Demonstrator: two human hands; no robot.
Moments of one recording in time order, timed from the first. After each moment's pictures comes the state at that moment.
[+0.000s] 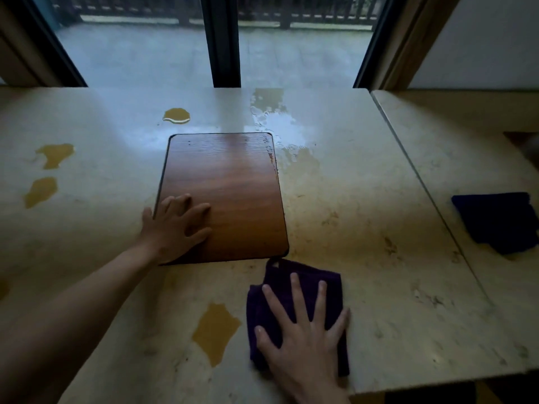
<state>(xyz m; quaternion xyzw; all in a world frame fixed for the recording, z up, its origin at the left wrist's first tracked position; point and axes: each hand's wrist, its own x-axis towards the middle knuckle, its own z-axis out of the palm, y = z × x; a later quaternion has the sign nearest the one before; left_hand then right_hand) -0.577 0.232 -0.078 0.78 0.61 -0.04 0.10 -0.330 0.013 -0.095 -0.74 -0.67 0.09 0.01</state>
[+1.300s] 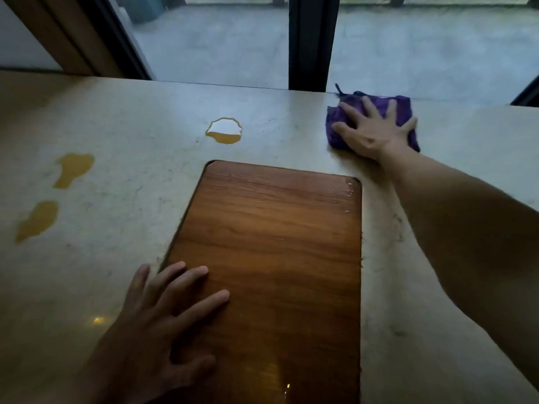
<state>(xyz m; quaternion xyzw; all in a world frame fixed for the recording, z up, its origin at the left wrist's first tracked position) -0.600 0.250 -0.100 0.84 0.55 0.00 0.00 -0.267 0.608 -0.085 -0.68 -0.73 0.13 0.01</state>
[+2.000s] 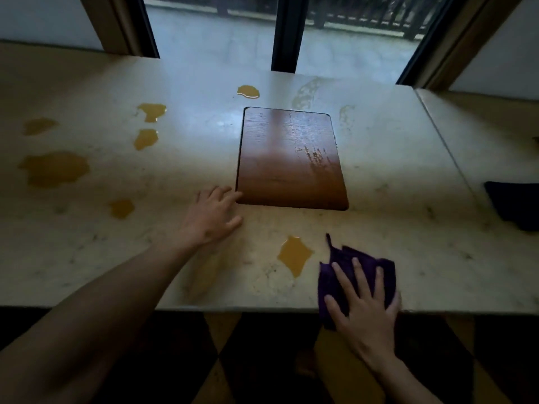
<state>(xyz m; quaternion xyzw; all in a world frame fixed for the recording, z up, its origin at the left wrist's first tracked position) -0.667 0.120 -0.055 0.79 0.60 0.04 0.13 -0.356 -0.073 -0.093 -0.76 -0.64 0.10 -0.01</state>
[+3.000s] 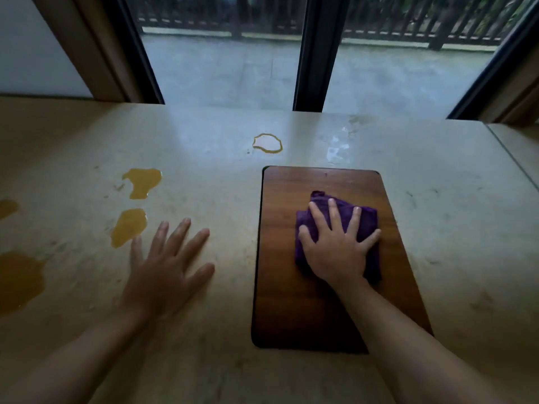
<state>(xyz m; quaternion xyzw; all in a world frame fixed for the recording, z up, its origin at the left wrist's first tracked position) -0.770 0.270 -0.104 0.75 0.66 0.00 0.06 -0.453 0.311 -0.093 -0.77 -0.64 0.06 0.01</state>
